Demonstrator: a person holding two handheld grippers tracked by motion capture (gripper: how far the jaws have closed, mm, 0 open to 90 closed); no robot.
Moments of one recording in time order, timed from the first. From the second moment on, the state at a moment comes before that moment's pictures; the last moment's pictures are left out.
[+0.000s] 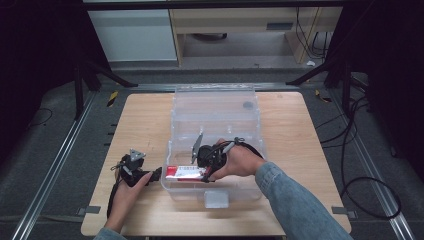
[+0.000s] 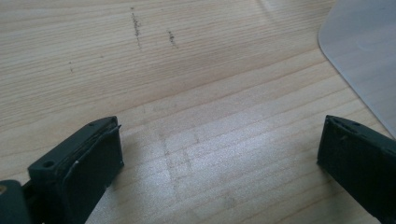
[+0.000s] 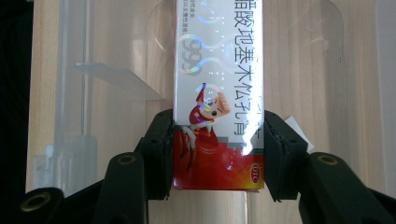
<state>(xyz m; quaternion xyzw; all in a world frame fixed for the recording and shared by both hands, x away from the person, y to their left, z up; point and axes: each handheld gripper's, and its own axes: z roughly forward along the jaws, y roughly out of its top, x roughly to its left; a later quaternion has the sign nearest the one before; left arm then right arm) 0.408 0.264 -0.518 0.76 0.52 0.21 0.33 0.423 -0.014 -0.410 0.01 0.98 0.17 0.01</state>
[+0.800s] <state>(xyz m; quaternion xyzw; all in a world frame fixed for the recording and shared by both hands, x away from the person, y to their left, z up) 0.408 0.264 -0.518 0.76 0.52 0.21 0.33 0.426 -0.012 -0.426 0.01 0.99 0.16 0.01</state>
